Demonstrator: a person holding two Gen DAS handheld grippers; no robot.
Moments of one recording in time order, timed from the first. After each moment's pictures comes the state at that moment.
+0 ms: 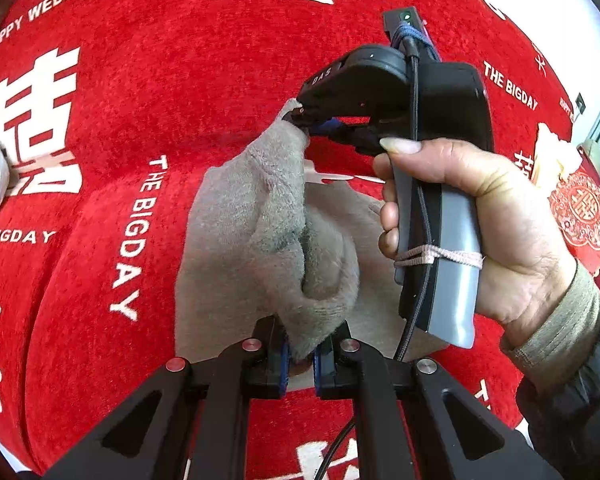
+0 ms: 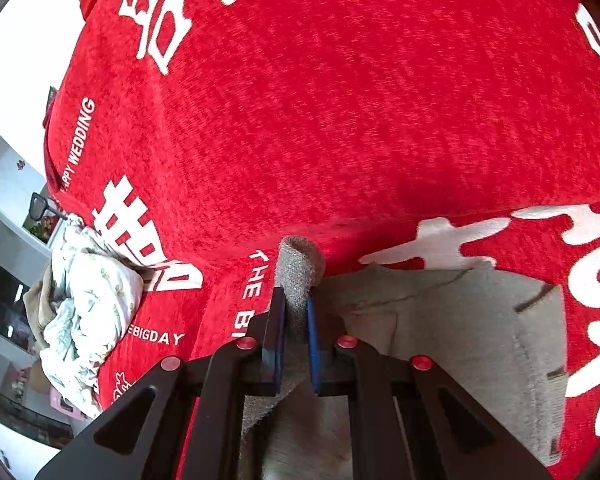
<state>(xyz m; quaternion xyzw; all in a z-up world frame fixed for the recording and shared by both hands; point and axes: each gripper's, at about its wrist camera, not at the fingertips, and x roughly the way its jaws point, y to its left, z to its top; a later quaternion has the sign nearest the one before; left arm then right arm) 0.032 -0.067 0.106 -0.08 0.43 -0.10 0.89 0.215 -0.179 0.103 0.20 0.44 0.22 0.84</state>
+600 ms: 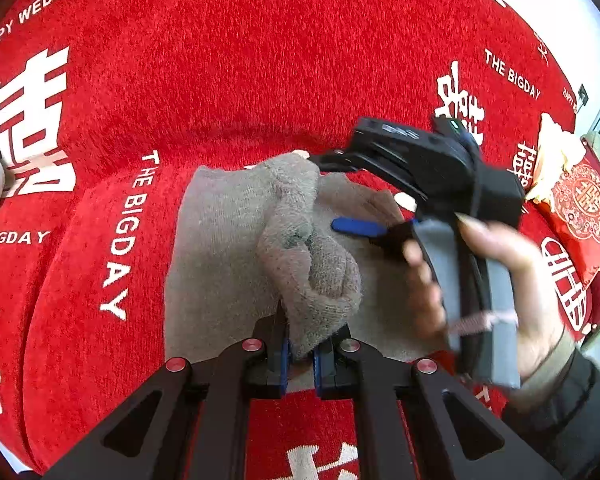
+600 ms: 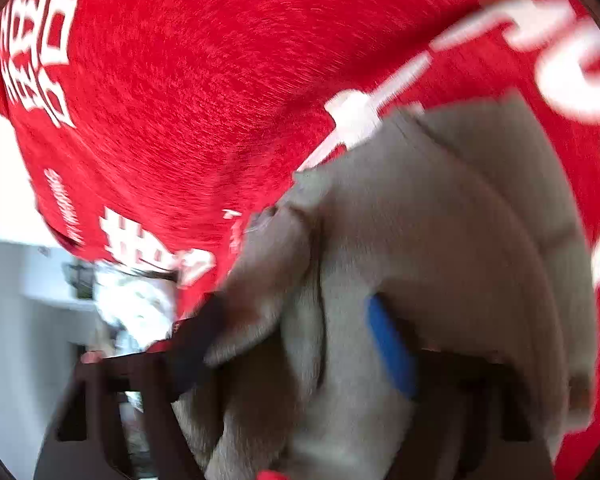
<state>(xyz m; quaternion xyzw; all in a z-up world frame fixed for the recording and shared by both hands) 0.040 -0.078 0.099 -0.07 0.45 -0.10 0.89 0.191 -0.255 0.005 0.43 0.52 0.25 0.69</state>
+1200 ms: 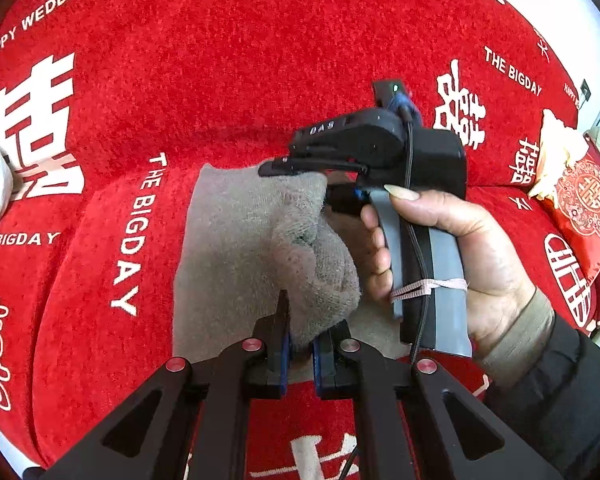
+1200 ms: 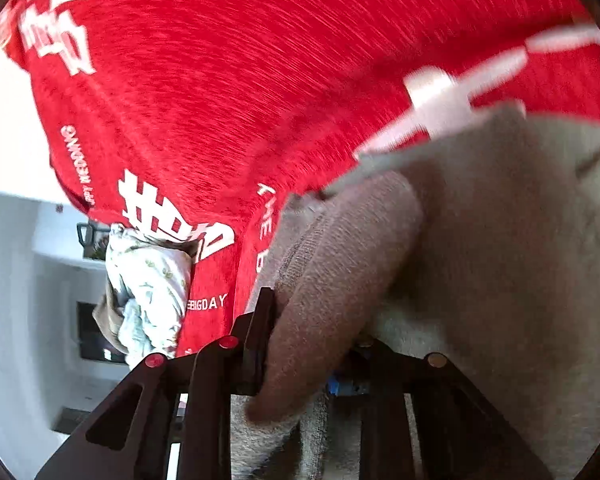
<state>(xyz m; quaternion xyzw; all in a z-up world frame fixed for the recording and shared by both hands) 0.031 -0.082 0.106 -0.06 0.45 -0.09 0.89 0.223 -0.198 0.025 0.34 0.52 0.29 0.73</state>
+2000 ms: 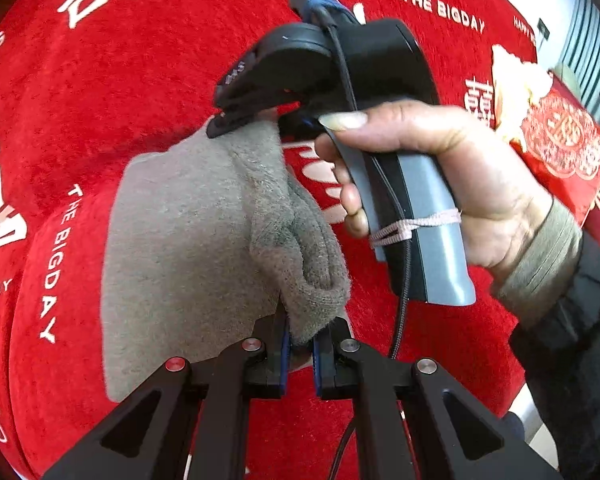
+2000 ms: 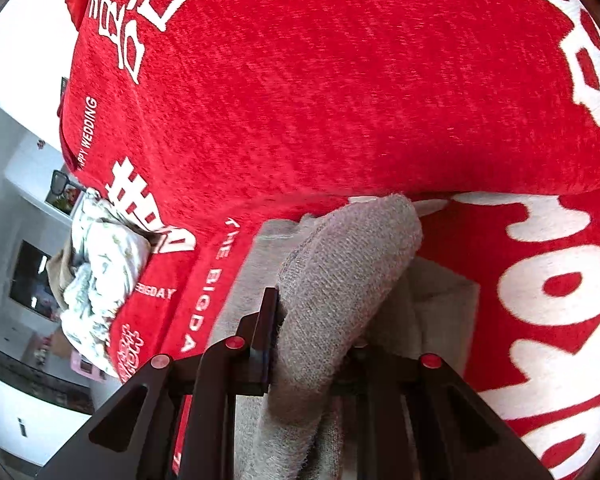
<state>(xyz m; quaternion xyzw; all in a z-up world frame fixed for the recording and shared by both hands) 0.040 -0.212 0.096 0.02 0.47 -0.16 0.87 0.229 -0.287 0.079 0.19 0.48 0.29 0.81</state>
